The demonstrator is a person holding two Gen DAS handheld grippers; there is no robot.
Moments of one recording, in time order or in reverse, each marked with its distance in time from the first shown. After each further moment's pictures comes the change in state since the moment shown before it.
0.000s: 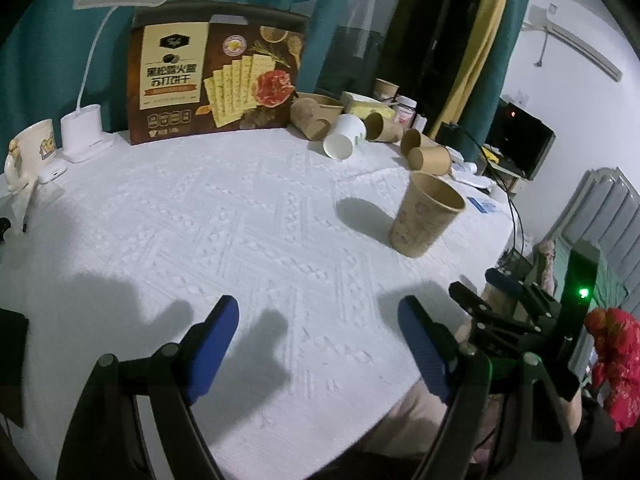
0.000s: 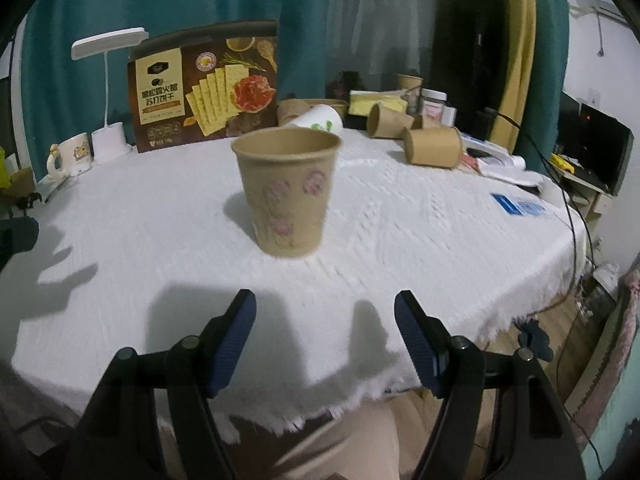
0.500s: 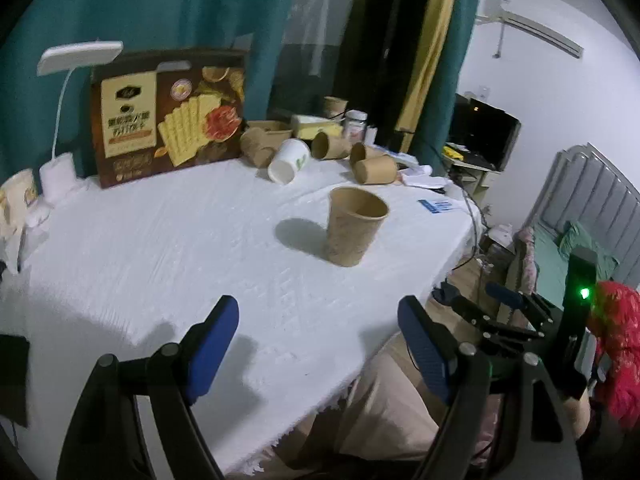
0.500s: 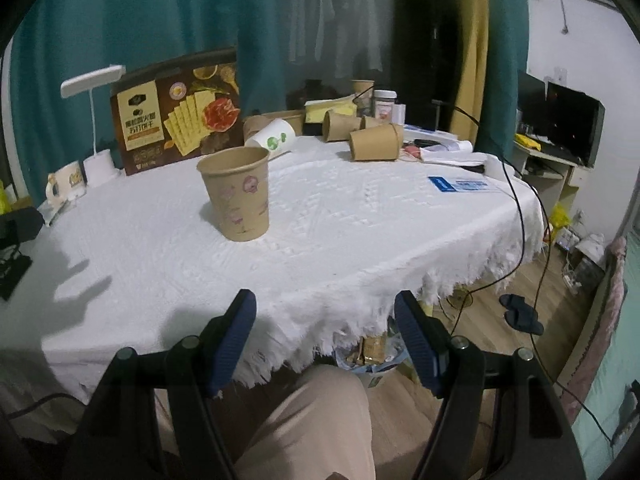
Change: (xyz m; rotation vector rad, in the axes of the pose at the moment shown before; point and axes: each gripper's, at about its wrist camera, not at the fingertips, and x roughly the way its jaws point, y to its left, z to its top) left arm -0.039 -0.061 0.001 0.120 -0.077 -0.068; right arm -0.073 -0.049 -0.018 0.112 -0.015 -0.031
